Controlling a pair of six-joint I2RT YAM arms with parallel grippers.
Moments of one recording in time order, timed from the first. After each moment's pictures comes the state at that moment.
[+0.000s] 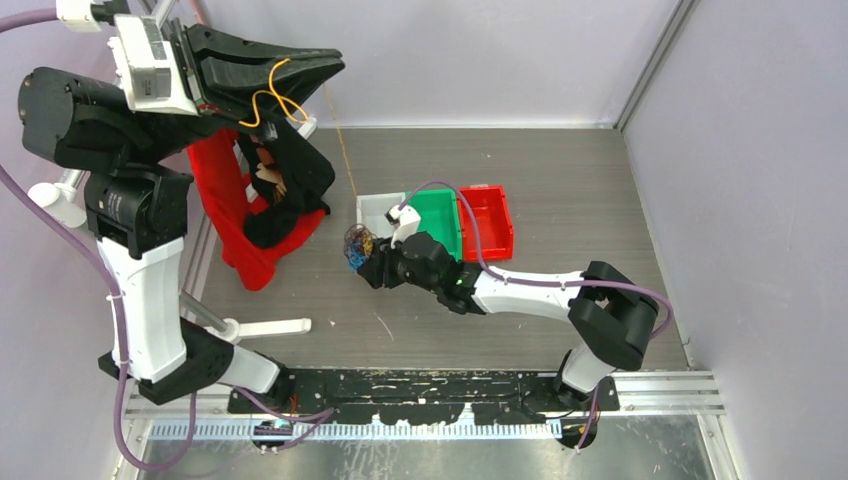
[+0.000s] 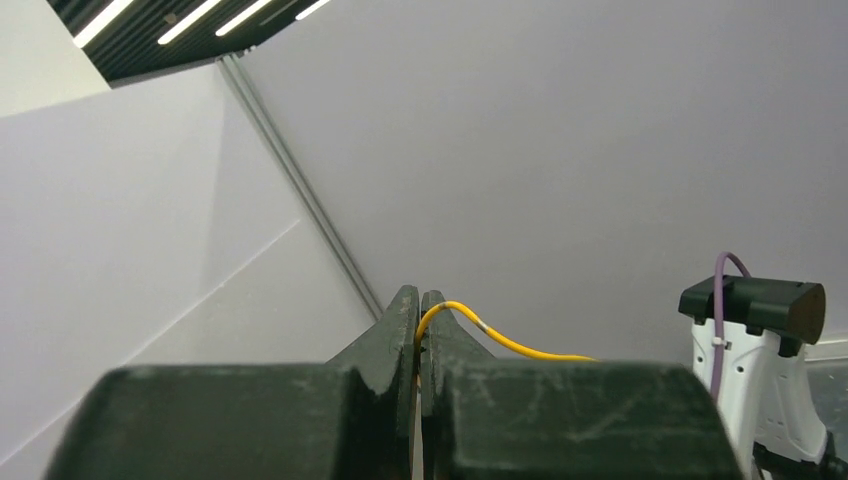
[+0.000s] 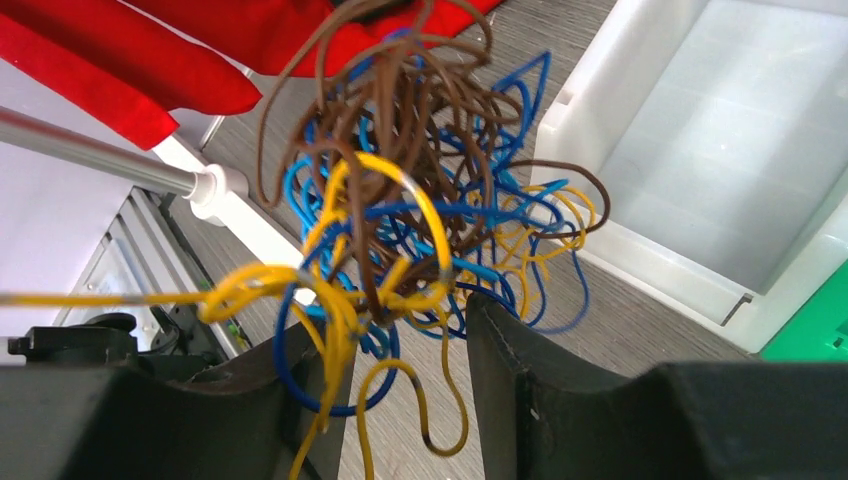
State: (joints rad) left arm -0.47 1.43 2.41 -0.30 0.86 -0.06; right arm 1.03 1.59 0.92 0.34 0.09 0.59
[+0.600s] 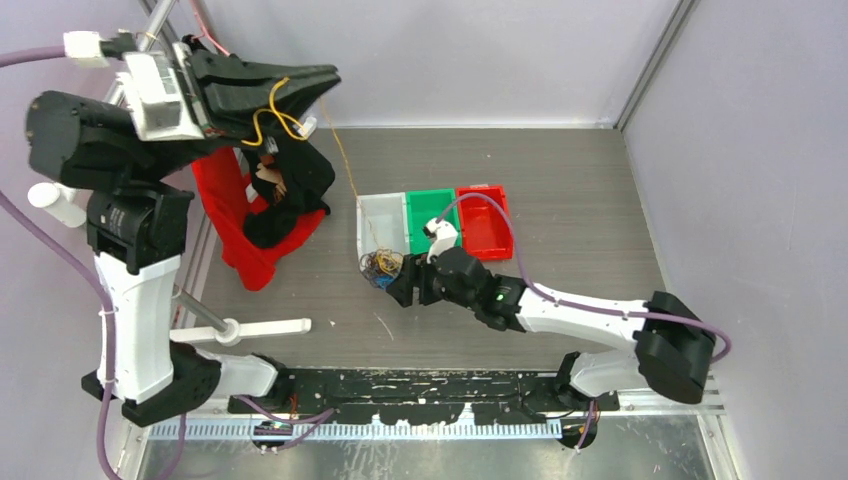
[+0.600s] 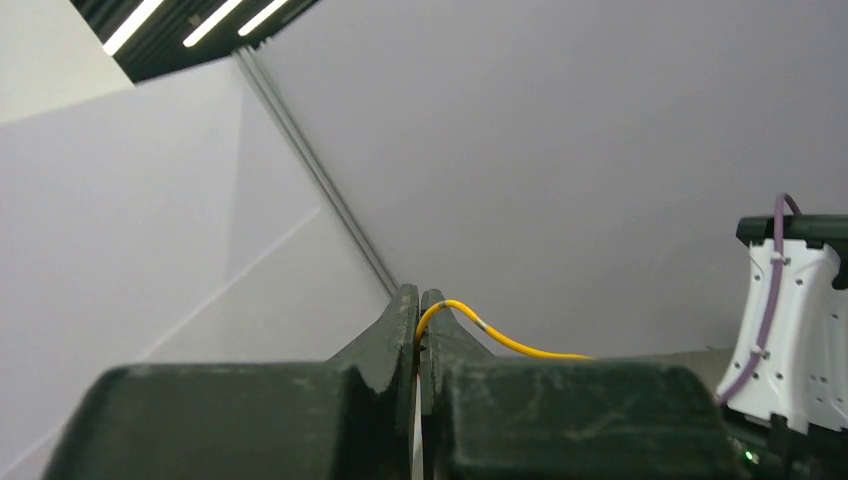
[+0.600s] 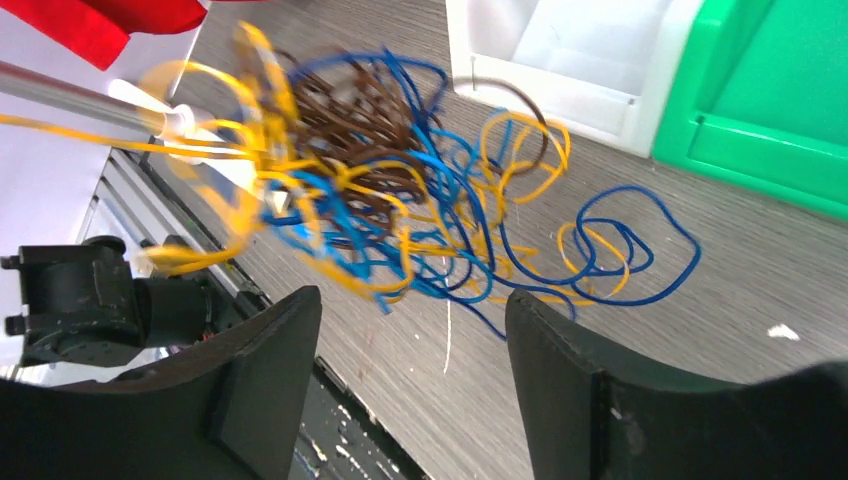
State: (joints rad) left arm -0.47 1.35 2.28 -0.22 0.83 0.03; right arm 1.03 1.32 0.72 0.15 0.11 0.68
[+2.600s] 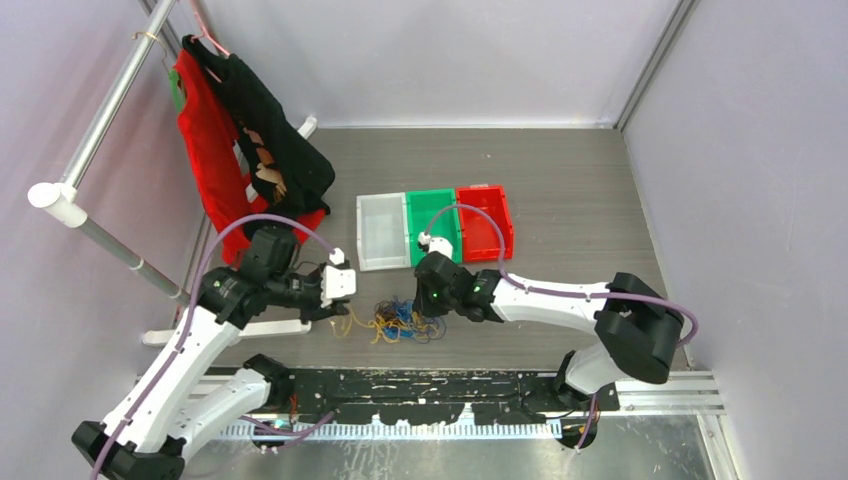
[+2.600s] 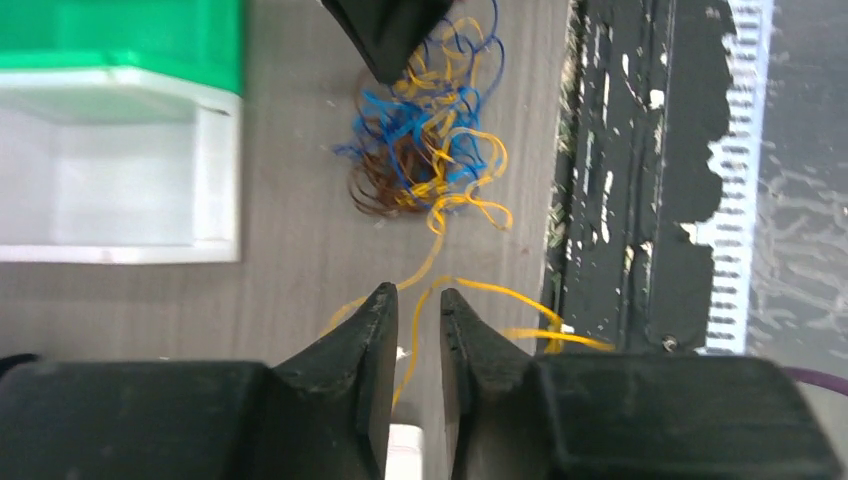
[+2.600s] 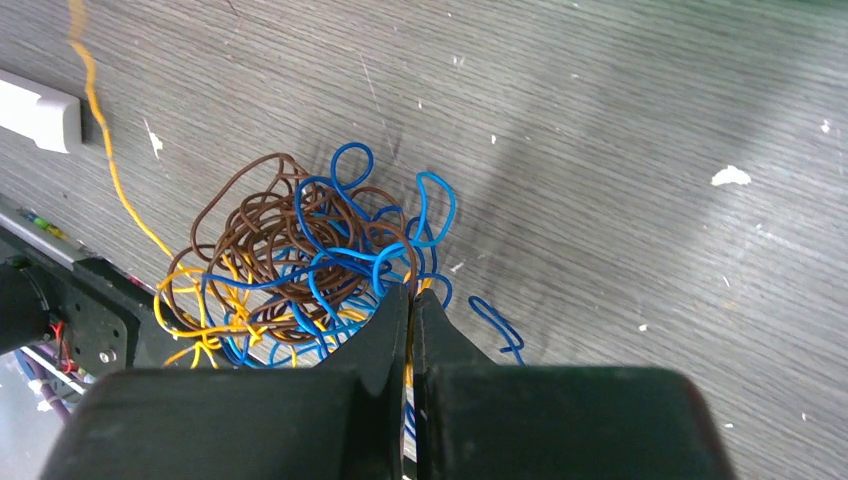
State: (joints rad) left arm -0.47 0.80 0.91 -1.00 0.68 0.81; right arm 1.03 1.48 0.83 -0.19 0.12 0.77
